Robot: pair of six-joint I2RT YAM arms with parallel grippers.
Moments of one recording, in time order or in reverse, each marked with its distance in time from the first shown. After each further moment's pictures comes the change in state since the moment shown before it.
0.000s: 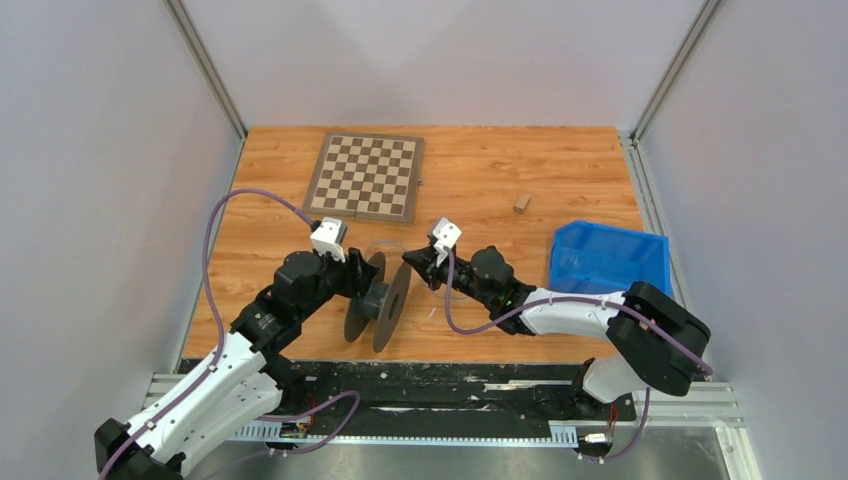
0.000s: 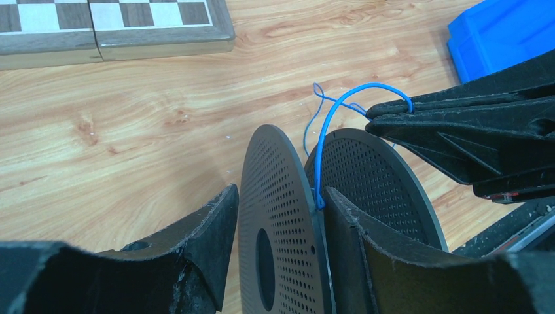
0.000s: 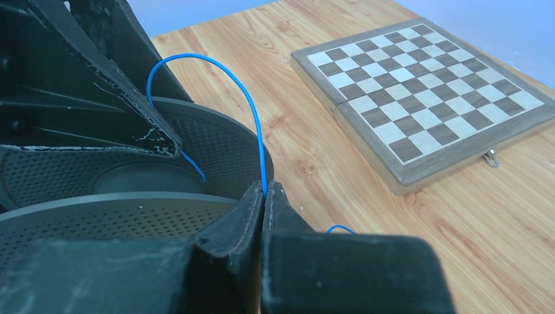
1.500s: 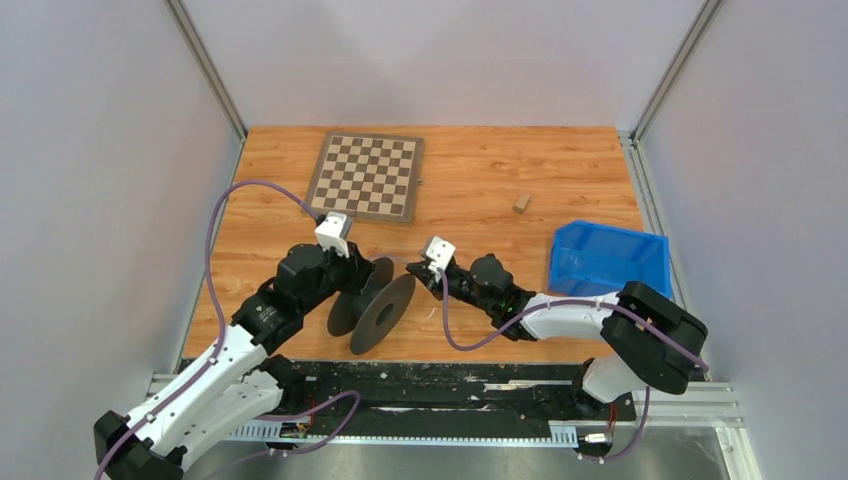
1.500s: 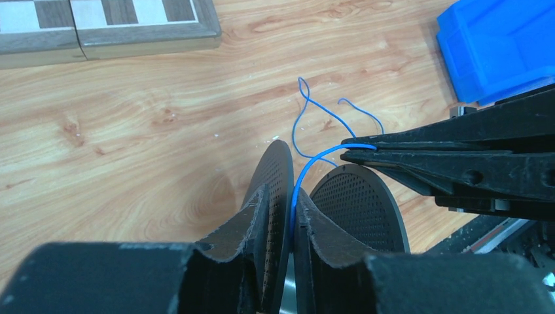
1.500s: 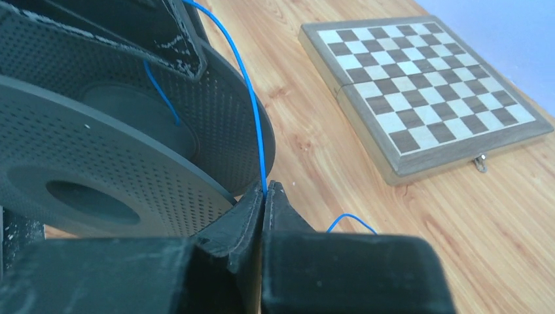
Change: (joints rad) left arm -0.001 0.051 0.064 -0.035 0.019 -0.009; right arm 0.010 0.016 -0.053 0.019 -0.048 -0.188
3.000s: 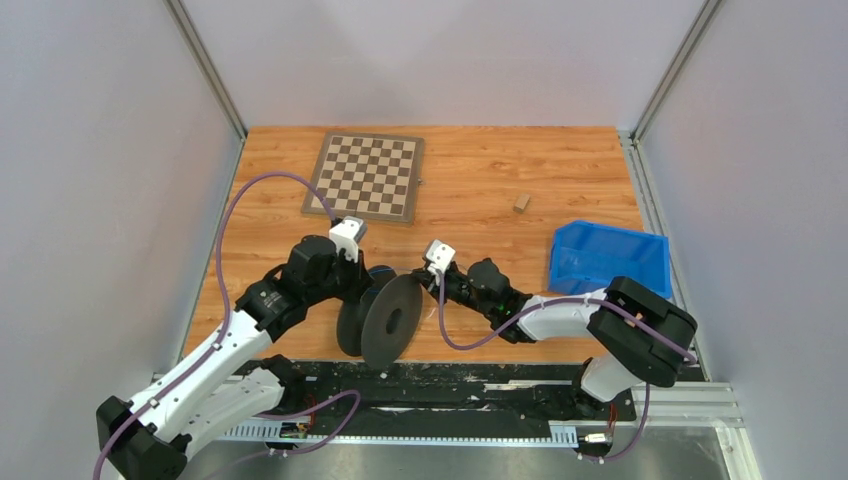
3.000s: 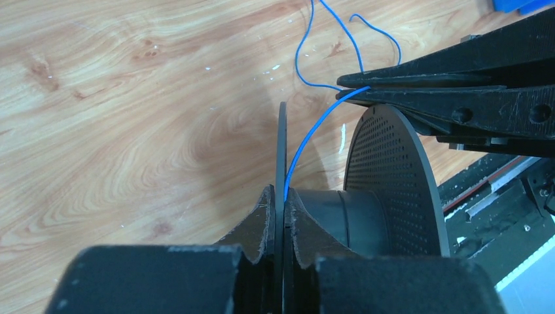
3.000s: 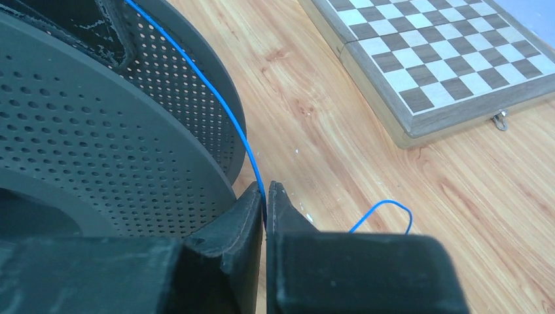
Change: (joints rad) left arm 0.000 0.095 0.106 -0.251 0.092 0.062; right arm 0.001 0.058 -0.043 0.028 0.036 0.030
